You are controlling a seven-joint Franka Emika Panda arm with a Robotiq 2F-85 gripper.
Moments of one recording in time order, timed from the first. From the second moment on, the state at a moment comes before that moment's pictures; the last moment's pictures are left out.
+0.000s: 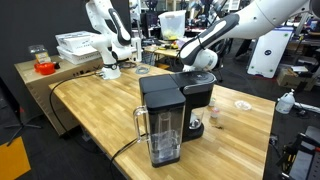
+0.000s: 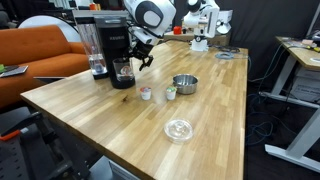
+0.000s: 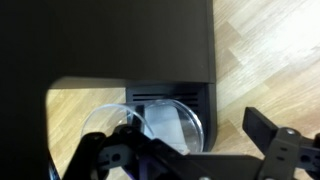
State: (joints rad) arm 0.05 0.83 0.07 -1.55 0.54 2.04 1.86
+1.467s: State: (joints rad) arm 0.00 0.75 0.08 -1.68 0.73 2.02 1.43
